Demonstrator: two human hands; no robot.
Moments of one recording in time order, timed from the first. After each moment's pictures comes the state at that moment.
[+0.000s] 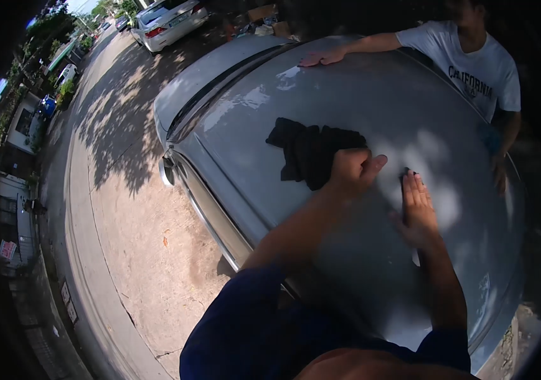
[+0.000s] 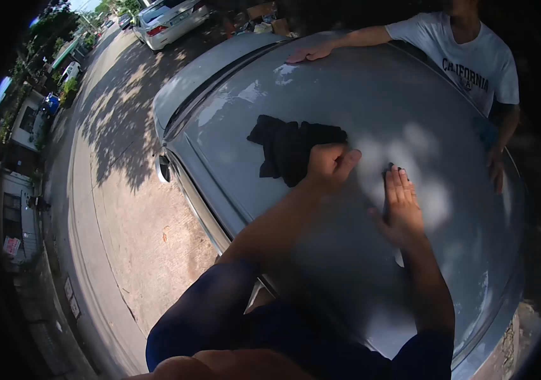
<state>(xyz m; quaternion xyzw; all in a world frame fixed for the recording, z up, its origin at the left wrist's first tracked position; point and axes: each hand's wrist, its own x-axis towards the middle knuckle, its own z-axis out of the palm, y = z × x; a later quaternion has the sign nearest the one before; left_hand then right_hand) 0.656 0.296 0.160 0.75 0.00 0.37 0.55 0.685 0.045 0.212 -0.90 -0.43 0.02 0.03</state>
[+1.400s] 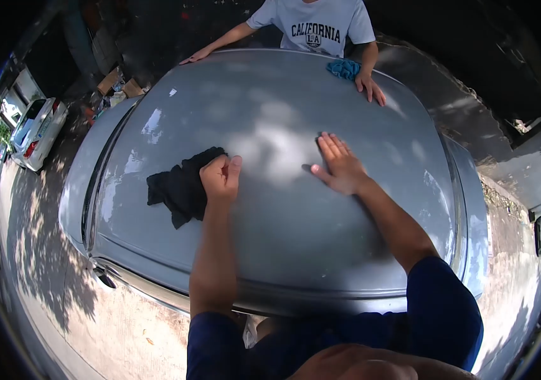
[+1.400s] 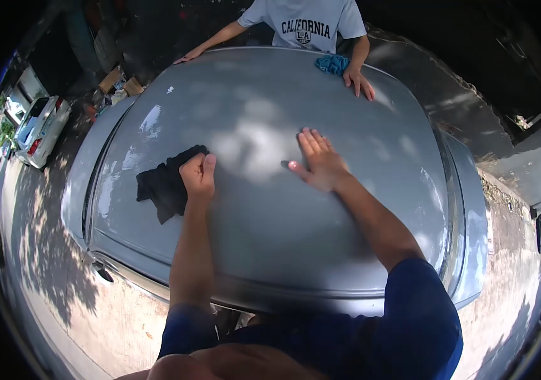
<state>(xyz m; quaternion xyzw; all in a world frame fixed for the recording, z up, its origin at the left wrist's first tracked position) 0.665 0.304 0.147 0.73 -0.10 0.36 0.57 0.693 -0.033 0.218 -0.97 -0.23 0.03 0.01</state>
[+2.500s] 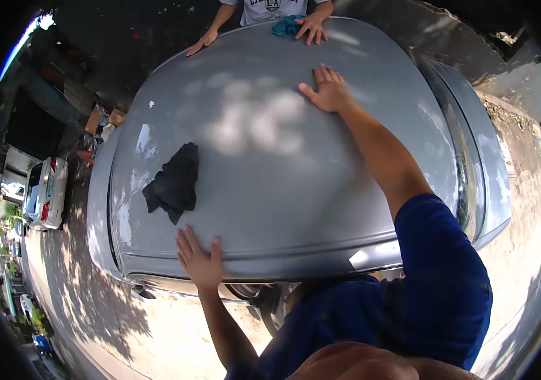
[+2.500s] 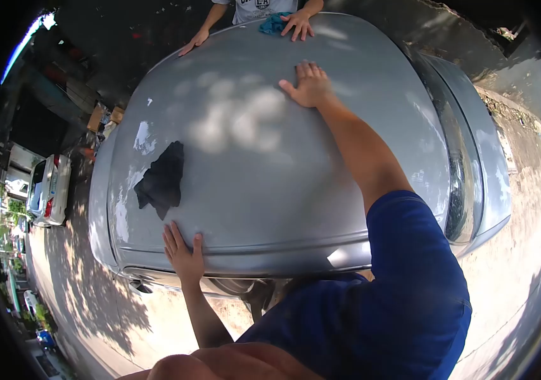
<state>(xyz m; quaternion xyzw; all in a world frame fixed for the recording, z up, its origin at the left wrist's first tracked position) 0.424 0.341 0.146 0.97 0.09 0.06 0.19 0.758 -0.120 0.210 -1.00 0.02 -0.05 0.04</state>
